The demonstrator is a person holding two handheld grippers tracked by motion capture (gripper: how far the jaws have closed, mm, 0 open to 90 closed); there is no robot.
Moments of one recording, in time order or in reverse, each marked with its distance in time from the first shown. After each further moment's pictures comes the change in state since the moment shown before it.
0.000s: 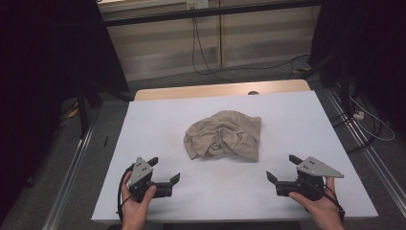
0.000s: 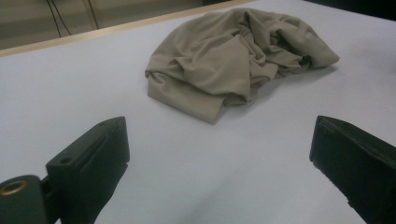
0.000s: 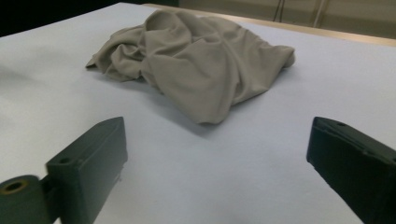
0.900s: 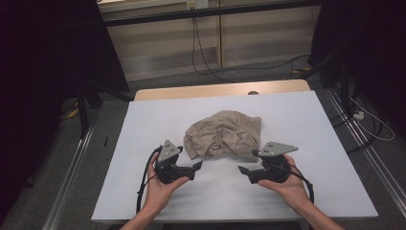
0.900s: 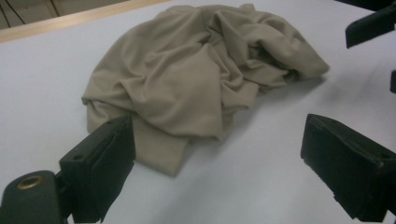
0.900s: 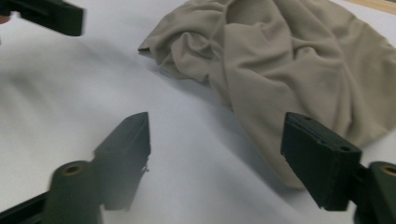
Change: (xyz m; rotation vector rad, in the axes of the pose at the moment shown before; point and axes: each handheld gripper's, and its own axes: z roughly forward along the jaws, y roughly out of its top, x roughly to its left) left arm -0.012 0.038 0.071 0.081 -0.081 -0.001; right arm 0.031 0.040 0.072 0.181 0.223 -0.108
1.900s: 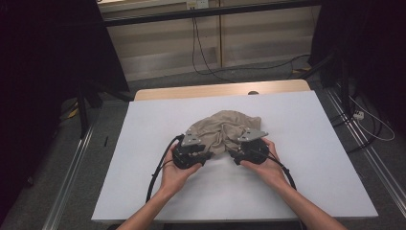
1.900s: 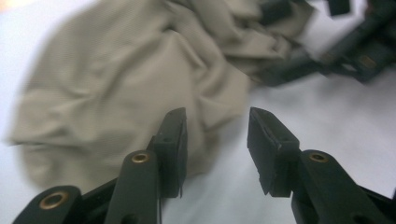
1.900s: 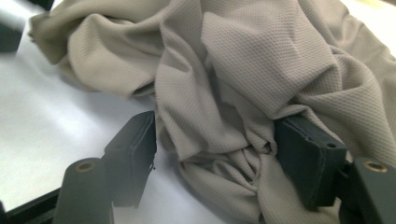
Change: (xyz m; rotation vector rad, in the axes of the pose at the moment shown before) left arm -0.010 0.021 0.051 0.178 -0.129 0.121; right arm -0.028 0.015 0.075 0.099 -0.155 -0.058
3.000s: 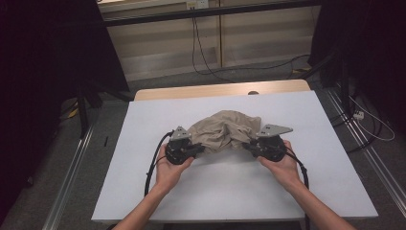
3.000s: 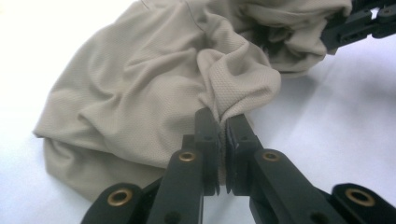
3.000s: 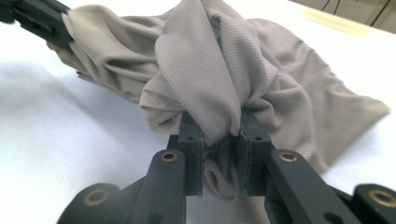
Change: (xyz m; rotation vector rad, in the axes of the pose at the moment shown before) left arm 0.021 0.000 -0.029 -0.108 -0.004 -0.142; right arm -0.022 -0.001 -0.056 -0.108 0.063 0.061
